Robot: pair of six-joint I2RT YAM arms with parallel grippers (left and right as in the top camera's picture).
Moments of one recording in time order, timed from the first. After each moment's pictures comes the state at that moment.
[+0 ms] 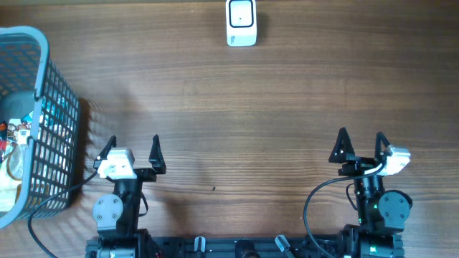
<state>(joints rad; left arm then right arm) 0.06 0.01 0.01 -0.07 0.07 -0.09 -0.14 0.02 0.01 0.00 -0.13 0.29</state>
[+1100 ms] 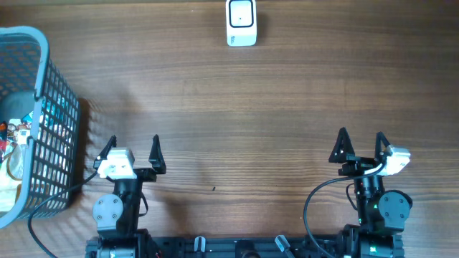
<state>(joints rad) 0.06 0.01 0.01 -0.06 0.07 -0.09 -0.14 0.02 0.01 0.00 -0.13 0.29</state>
